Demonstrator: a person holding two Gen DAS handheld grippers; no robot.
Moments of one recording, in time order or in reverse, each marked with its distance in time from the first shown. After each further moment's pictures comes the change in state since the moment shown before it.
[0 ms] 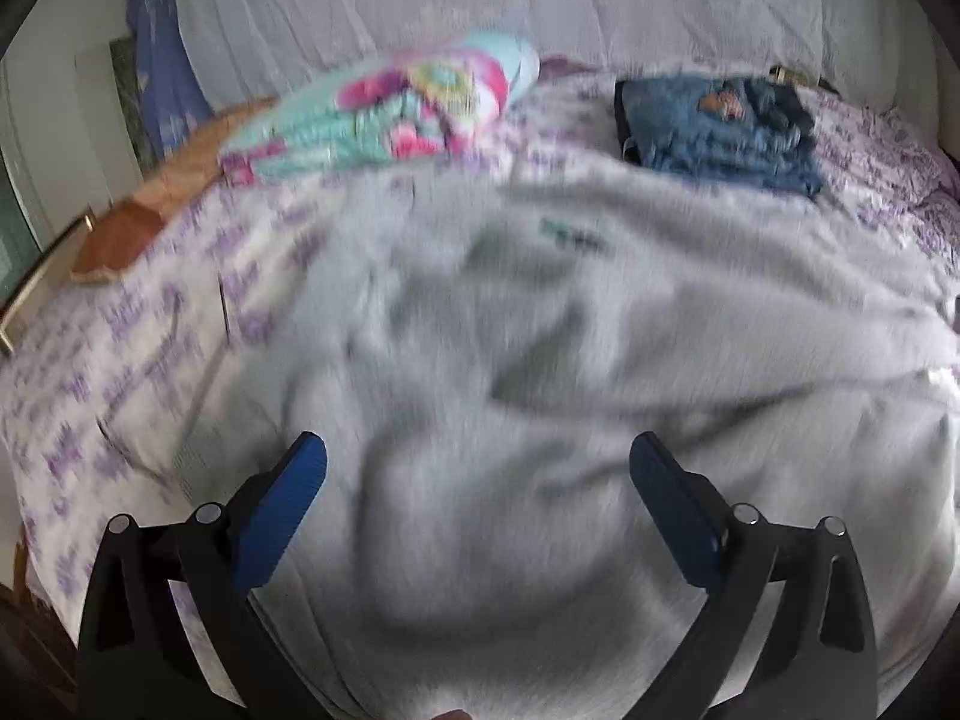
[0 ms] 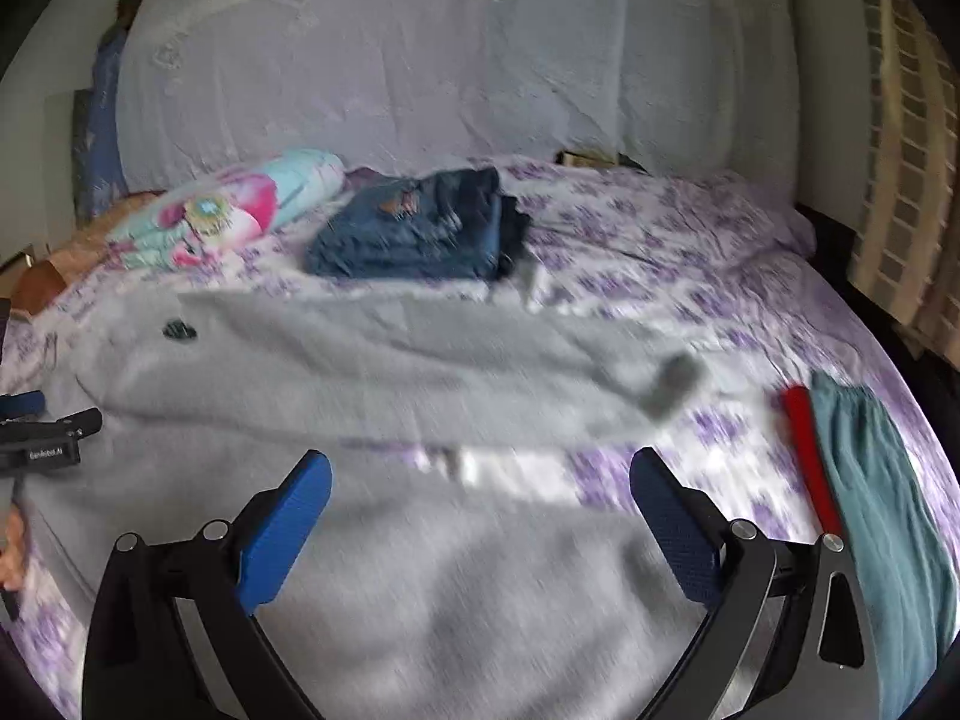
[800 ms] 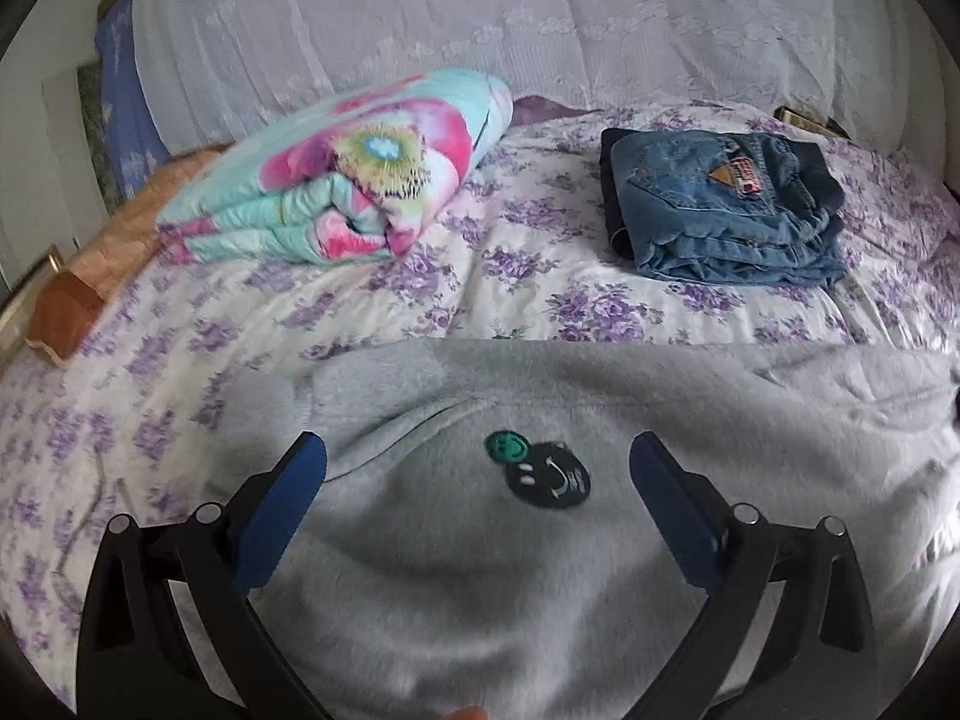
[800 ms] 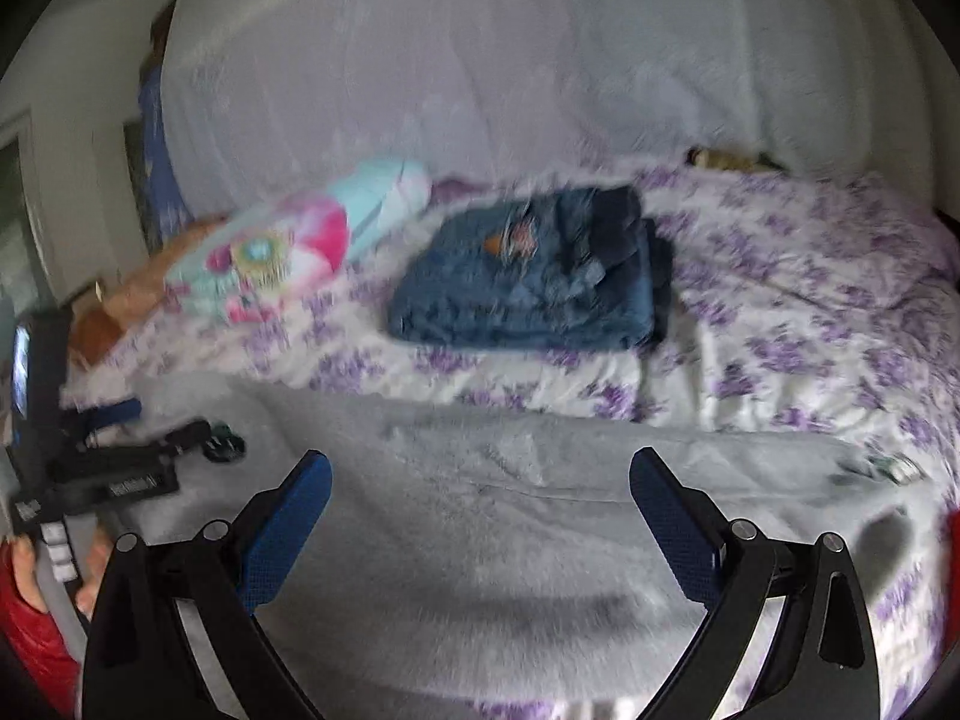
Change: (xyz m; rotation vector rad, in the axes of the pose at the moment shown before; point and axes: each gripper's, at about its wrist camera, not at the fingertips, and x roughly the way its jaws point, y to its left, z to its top) left arm 0.077 -0.020 0.098 -0.018 -0.023 -0.074; right arm 0.119 0.050 0.091 -0.001 0.060 0.262
